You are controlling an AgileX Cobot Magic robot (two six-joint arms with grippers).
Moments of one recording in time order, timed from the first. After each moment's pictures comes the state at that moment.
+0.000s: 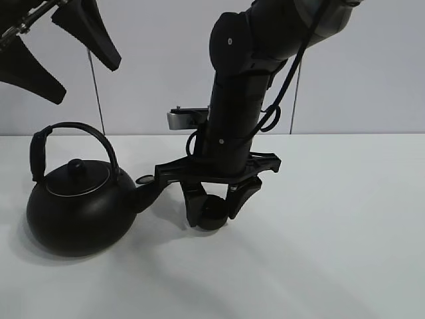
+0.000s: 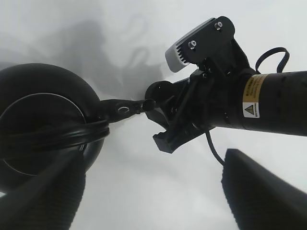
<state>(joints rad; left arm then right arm) -0.25 1.59 -1.25 -0.60 0.94 0.14 0.59 2.19 -1.57 0.09 0.85 0.10</state>
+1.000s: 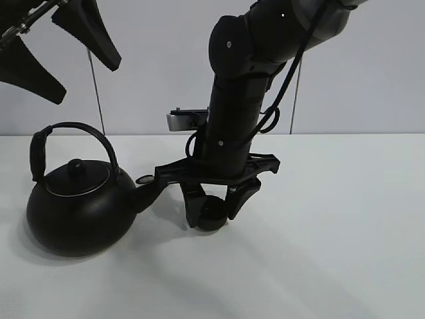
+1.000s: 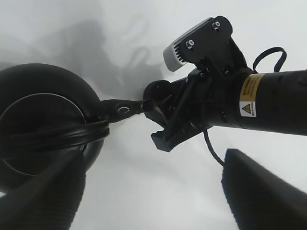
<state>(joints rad) -0.25 1.59 -1.25 -0.60 0.94 0.14 0.59 2.20 -1.57 0.08 0.84 0.10</state>
